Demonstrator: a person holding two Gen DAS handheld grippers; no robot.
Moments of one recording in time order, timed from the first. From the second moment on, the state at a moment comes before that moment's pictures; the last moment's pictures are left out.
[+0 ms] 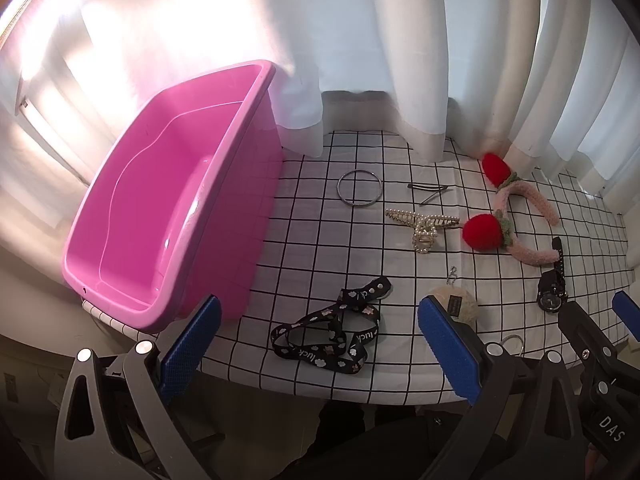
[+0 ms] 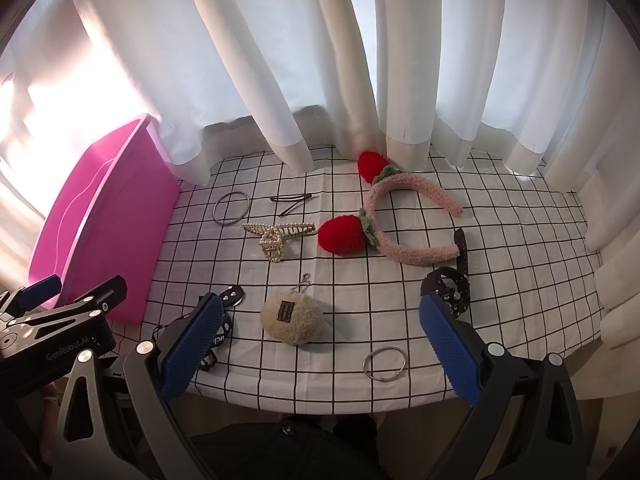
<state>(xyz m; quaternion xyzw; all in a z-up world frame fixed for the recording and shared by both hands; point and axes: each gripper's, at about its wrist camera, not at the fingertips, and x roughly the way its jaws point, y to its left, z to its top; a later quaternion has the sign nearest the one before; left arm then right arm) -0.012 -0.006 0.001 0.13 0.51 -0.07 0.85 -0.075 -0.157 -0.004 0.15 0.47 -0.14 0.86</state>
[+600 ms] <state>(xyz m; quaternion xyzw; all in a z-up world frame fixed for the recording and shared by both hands) -0.013 -0.003 0.001 0.13 0.51 -0.08 0.85 -0.076 -0.158 -0.003 0.15 0.47 -0.14 0.86</state>
